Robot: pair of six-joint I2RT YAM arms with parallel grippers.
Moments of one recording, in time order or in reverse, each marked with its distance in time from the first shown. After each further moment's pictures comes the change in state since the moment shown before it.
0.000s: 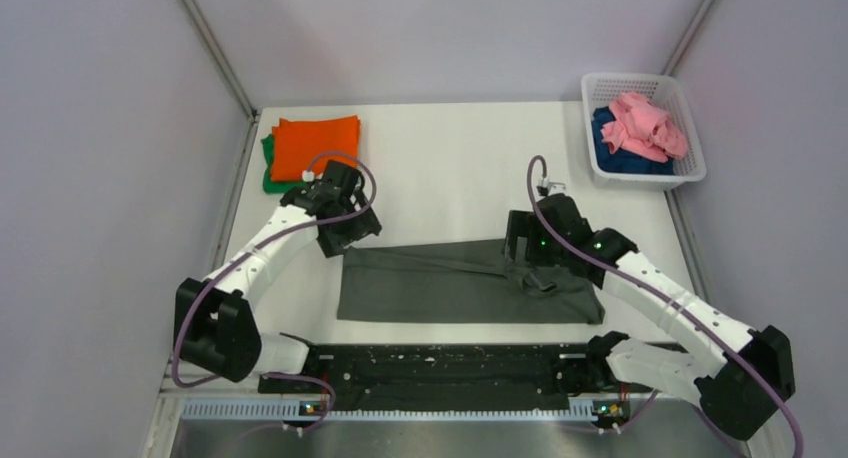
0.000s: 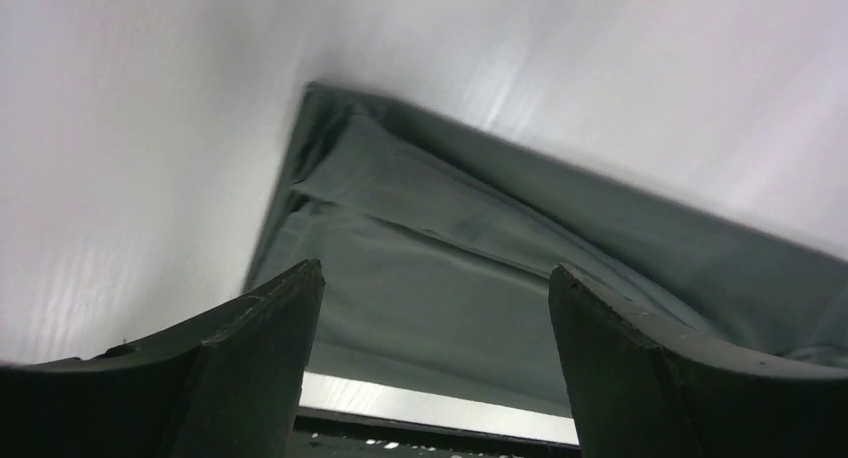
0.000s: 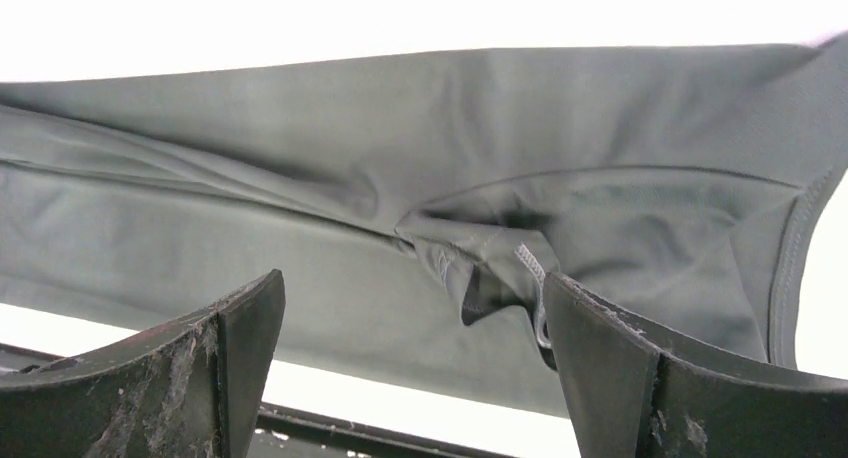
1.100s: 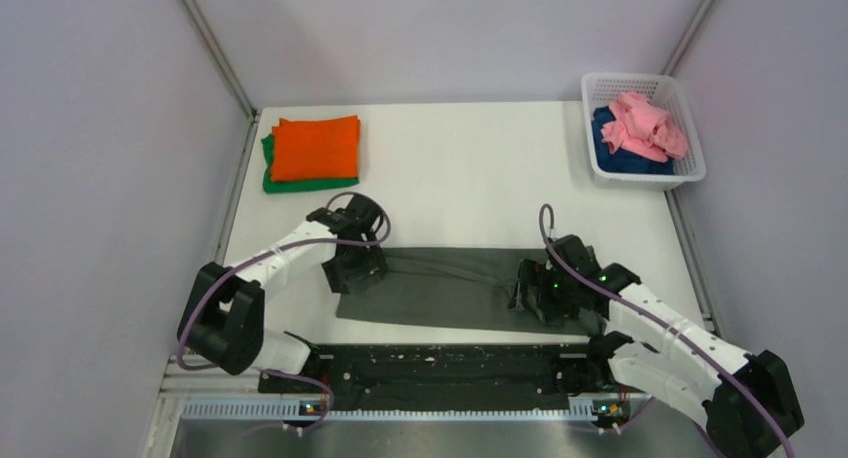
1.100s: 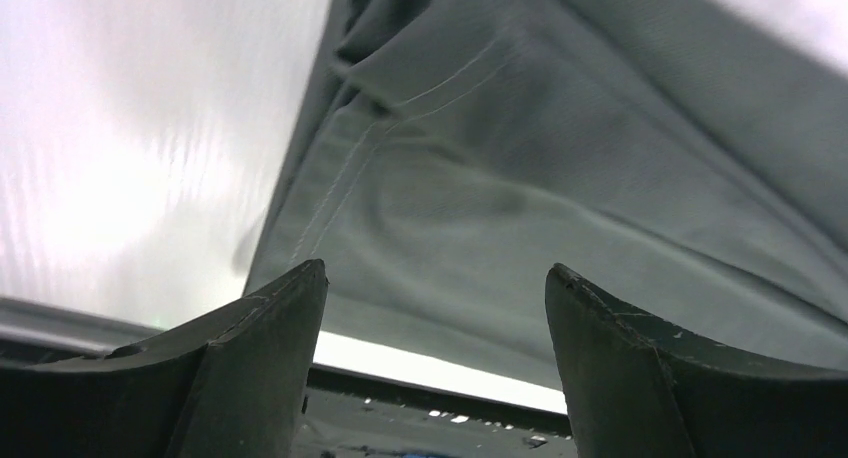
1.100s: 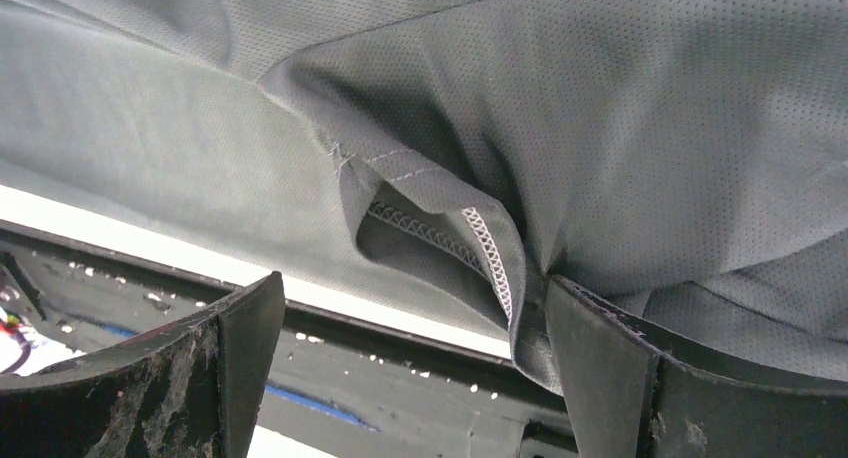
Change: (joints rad) left arm -0.145 0.068 -0.165 0.028 0.031 -0.057; right arm -0.072 -0.093 -0.340 0.022 -0.313 0.076
